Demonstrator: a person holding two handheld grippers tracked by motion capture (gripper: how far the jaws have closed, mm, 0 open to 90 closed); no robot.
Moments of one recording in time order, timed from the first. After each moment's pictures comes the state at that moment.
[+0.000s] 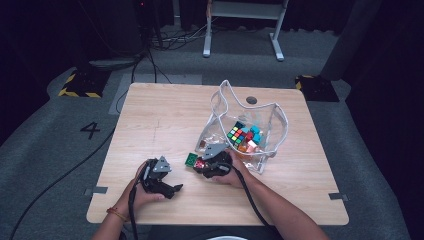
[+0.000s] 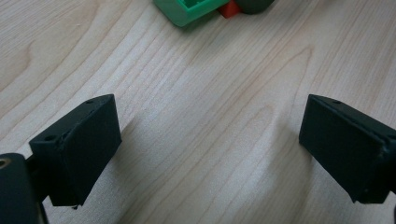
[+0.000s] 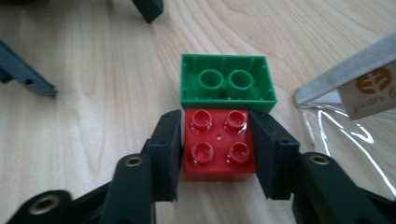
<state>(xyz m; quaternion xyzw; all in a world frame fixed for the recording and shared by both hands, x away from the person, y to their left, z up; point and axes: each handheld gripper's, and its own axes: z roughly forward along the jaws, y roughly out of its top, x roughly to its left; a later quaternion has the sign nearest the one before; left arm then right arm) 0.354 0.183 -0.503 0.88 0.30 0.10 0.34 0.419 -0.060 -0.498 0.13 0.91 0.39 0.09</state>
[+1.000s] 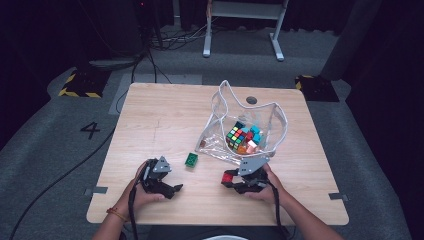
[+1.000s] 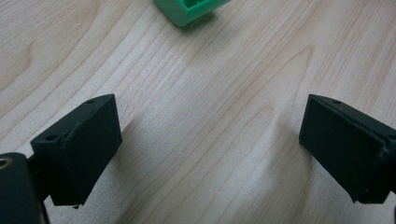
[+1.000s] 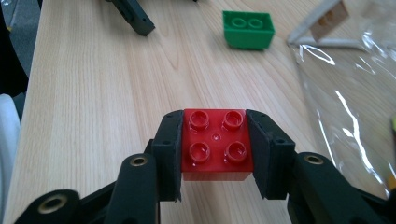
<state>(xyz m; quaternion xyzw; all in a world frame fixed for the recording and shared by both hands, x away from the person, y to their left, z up) 0.354 0.183 -0.503 0.88 0.30 0.10 0.34 0.362 -0.154 -0.470 0.12 0.90 0.42 0.08</state>
